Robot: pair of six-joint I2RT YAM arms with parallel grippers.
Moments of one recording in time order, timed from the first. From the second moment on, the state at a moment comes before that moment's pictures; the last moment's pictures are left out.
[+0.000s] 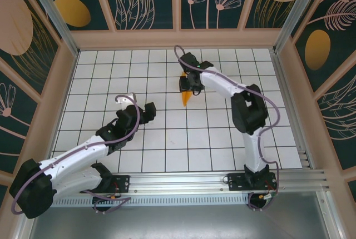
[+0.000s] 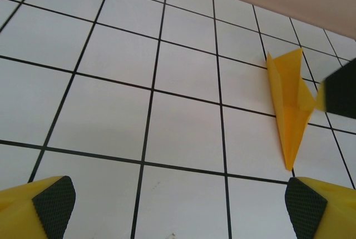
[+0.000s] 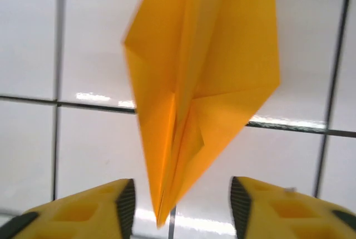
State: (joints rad) left arm -0.74 1.02 0.54 -0.11 -0.52 -0.71; right arm 0.60 2.03 1.70 -0.79 0.07 0.44
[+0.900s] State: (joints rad) left arm -0.28 1.07 0.47 0.09 -0.62 -0.47; right arm 0.02 1.14 0.32 0.29 0.23 0.27
